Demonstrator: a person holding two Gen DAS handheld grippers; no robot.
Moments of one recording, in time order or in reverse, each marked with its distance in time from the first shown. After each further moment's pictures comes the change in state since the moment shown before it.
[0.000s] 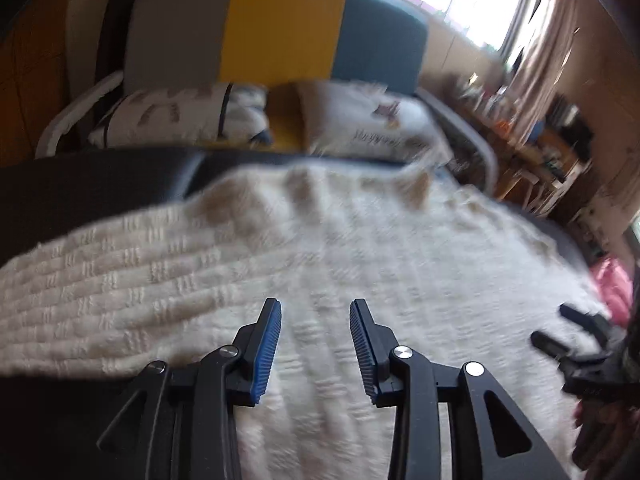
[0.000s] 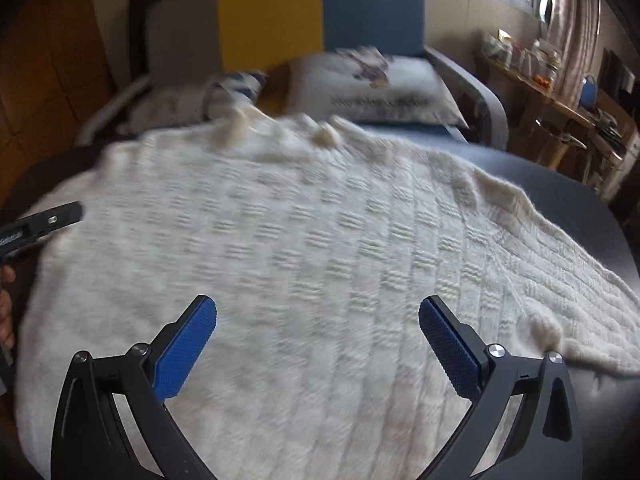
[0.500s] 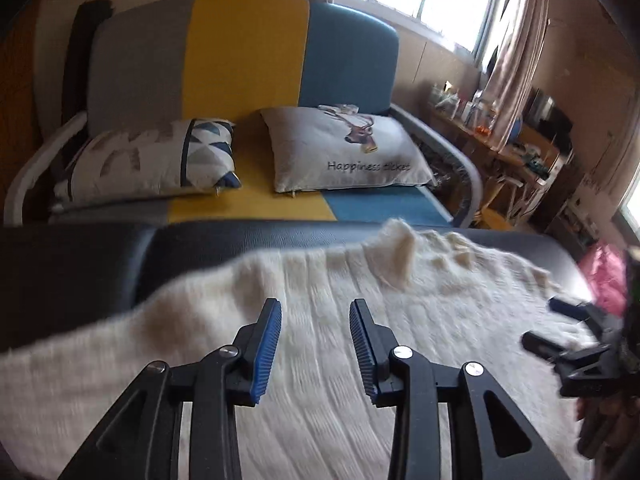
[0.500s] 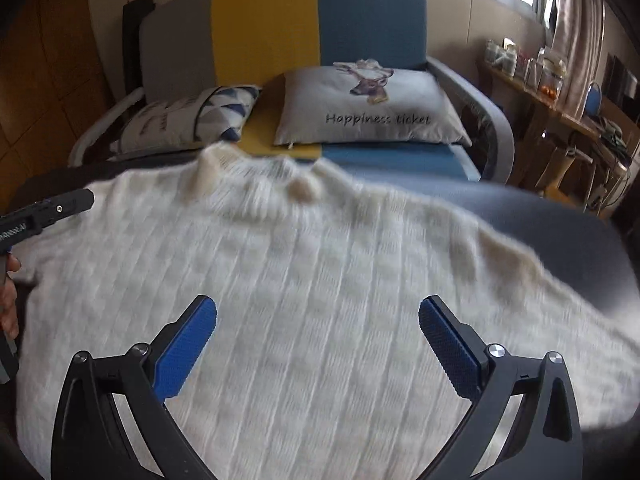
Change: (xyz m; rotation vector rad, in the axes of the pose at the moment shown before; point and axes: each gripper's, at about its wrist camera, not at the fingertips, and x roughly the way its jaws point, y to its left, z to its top) left arm 0.039 -0.032 0.078 0.110 -0.062 -0.023; right arm 0.016 -0.020 0.066 -0.001 -0.071 0.028
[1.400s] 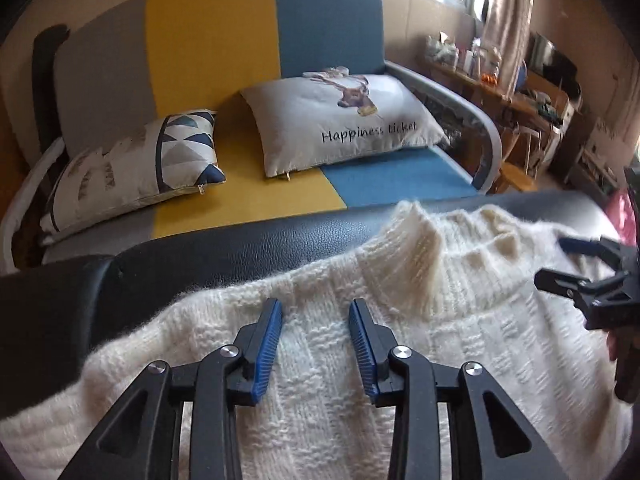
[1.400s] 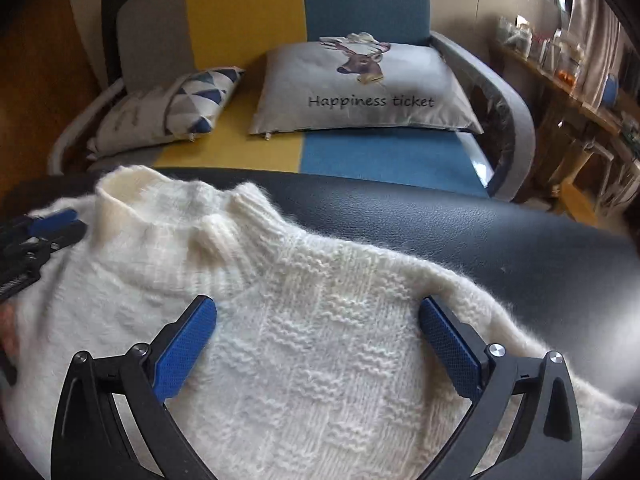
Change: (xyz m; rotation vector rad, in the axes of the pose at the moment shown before) left arm 0.046 -0.042 0.018 0.106 0.026 0.011; right arm 0.058 -0.051 0.047 0.019 0.063 0.101
